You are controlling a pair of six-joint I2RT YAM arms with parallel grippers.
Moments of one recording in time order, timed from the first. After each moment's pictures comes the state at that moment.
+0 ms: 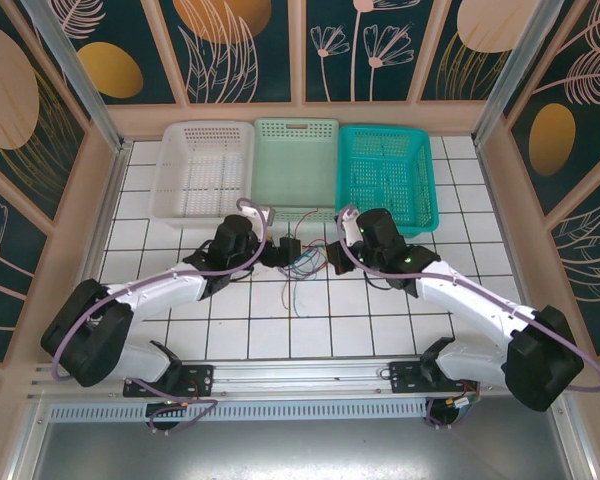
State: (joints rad) left arm -0.66 1.41 0.65 0.23 0.18 -0.48; right arm 0.70 1.18 0.75 -0.25 -0.21 0.32
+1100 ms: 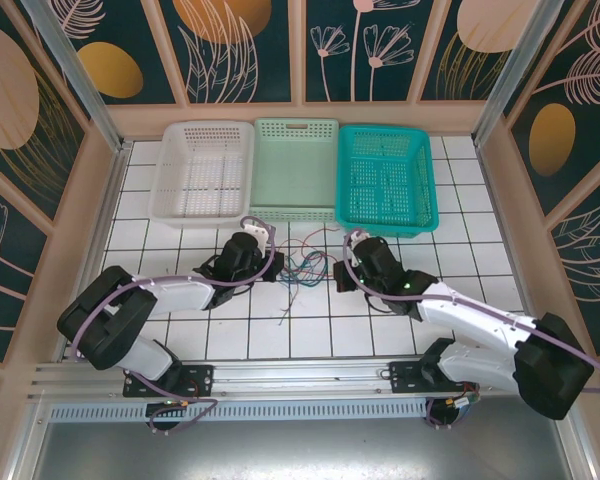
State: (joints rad) left arm -0.68 1.50 0.52 0.38 0.08 -0.48; right arm 0.79 1.07 0.52 -0.17 0.02 0.56
